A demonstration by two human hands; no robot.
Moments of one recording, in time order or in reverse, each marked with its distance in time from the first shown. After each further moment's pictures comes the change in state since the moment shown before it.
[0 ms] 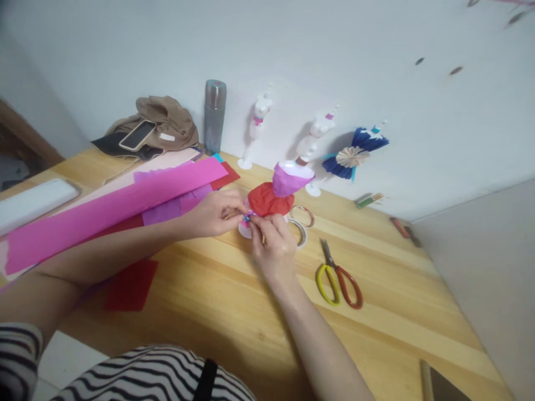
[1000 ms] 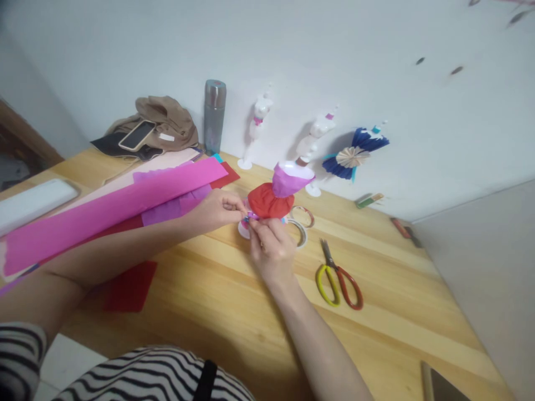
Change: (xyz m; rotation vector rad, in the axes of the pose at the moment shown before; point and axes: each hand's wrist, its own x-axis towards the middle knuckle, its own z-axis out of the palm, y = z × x) left_hand 0.007 0.002 0.007 -0.335 -0.004 -0.342; right_hand -0.002 -0.002 0.002 -0.020 0.068 -0.088
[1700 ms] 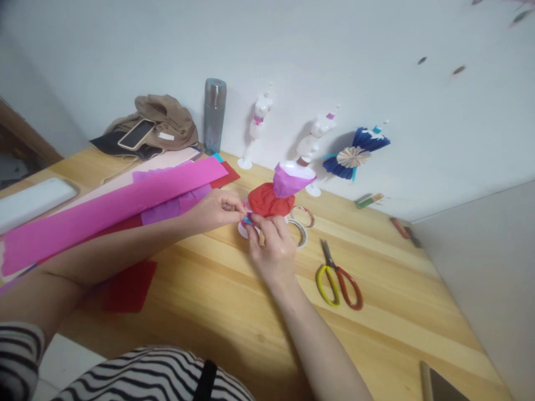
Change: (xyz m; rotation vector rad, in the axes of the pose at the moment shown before) left_hand 0.001 -0.005 -0.003 -0.005 0.009 0.068; right_hand 0.001 -0.001 0.000 -0.010 -0.052 0.107
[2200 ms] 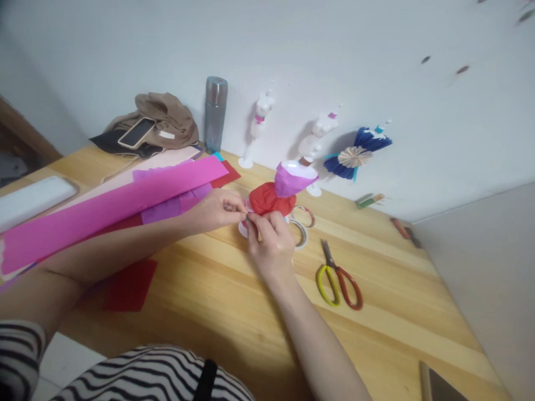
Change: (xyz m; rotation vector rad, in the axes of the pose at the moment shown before) left_hand 0.000 0.001 -0.001 0.017 -0.021 0.044; right_hand 0.006 -0.002 0.005 -0.053 0.012 -0.032
